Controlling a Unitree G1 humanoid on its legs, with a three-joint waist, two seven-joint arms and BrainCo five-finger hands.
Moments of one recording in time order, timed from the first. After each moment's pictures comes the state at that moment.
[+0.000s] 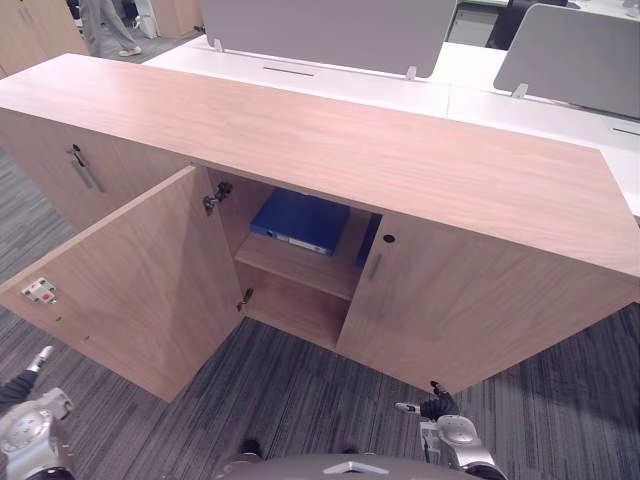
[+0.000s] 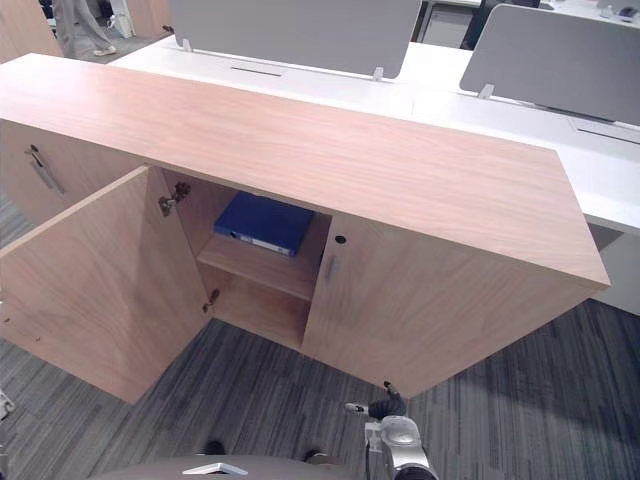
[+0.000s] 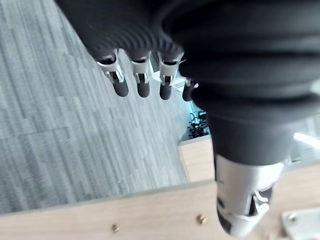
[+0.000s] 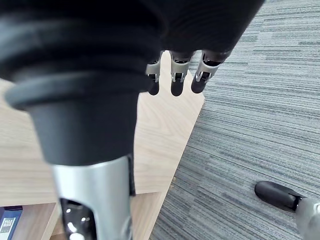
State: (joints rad) left arm 0.07 0.45 0.65 0.68 -0.26 -0.11 0.32; right arm 0.00 -0.17 -0.14 0.92 -0.08 -0.01 -0.16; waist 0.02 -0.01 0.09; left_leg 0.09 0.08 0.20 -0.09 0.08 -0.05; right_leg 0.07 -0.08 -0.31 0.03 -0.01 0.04
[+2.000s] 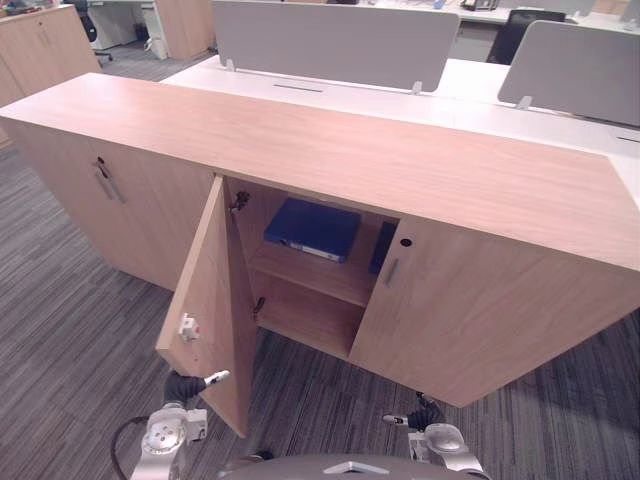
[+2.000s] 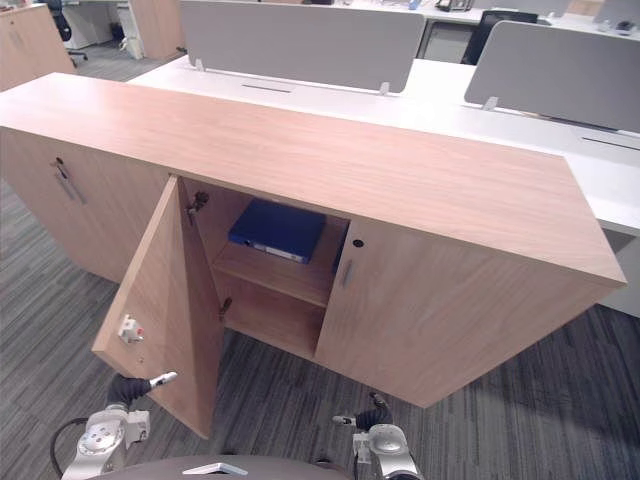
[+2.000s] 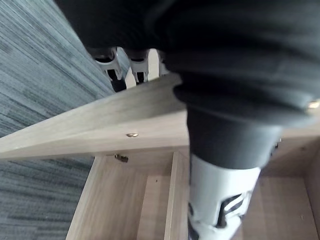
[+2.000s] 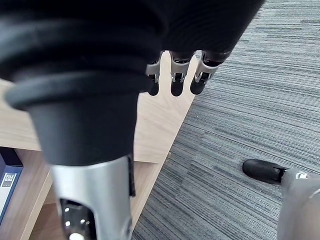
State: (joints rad) left arm 0.26 0.18 -0.06 0.43 -0.11 -0.10 0.11; right arm 0.03 -0.13 -0.09 0.92 -0.13 0.02 -0.15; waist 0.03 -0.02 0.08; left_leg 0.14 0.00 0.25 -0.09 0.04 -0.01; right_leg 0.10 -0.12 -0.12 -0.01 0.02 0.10
